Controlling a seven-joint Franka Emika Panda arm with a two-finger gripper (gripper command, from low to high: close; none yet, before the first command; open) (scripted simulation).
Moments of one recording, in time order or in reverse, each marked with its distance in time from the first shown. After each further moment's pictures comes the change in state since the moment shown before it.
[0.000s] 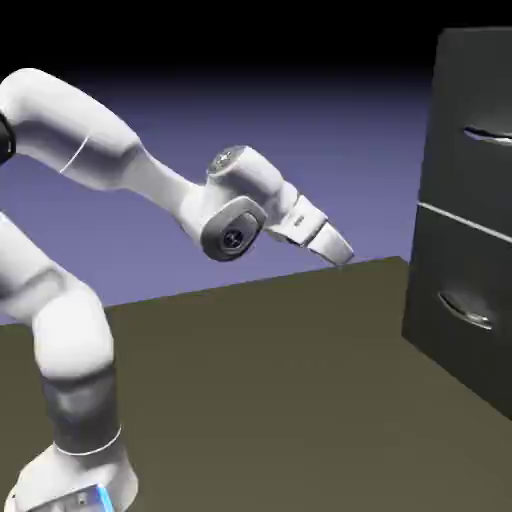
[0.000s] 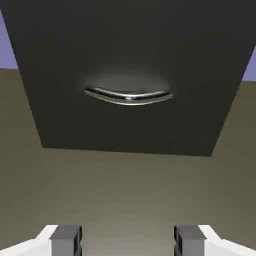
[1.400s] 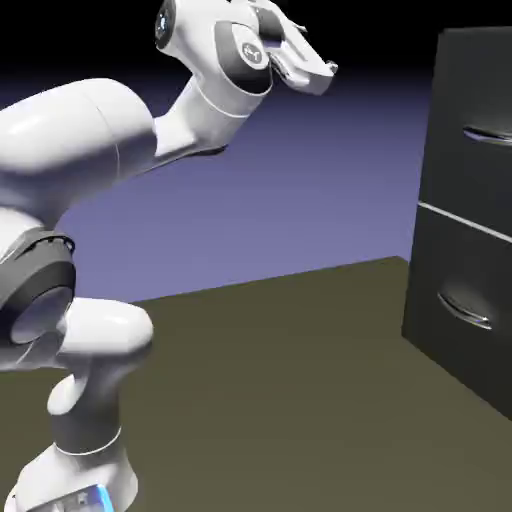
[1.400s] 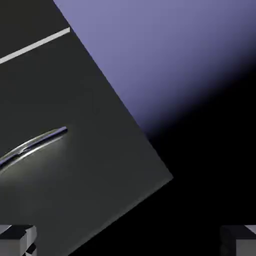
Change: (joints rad) arm 1.057 -0.432 -0.630 0.572 -1.318 -0.328 -1.827
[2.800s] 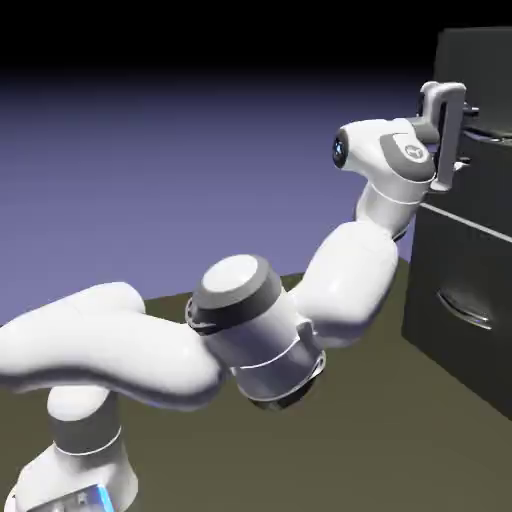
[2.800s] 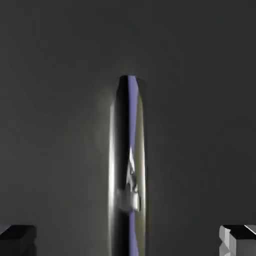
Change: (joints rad) arm 1.026 -0.400 -0.592 0.602 -1.219 -0.278 -1.712
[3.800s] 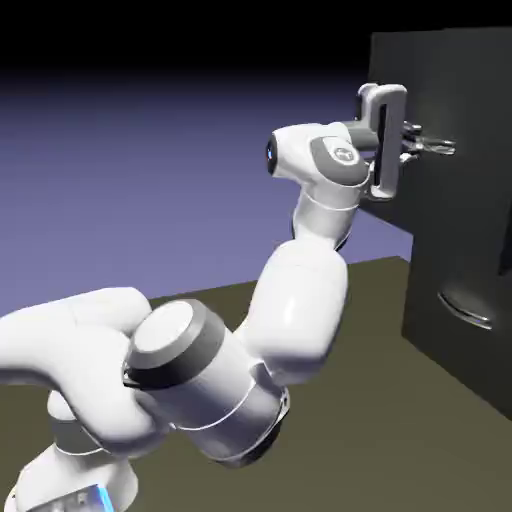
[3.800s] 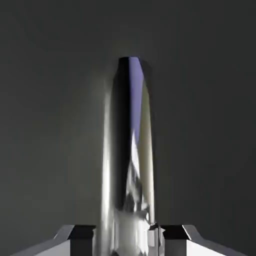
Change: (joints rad) arm -0.435 -0.092 0.179 -0.667 0.074 -0.240 0.086
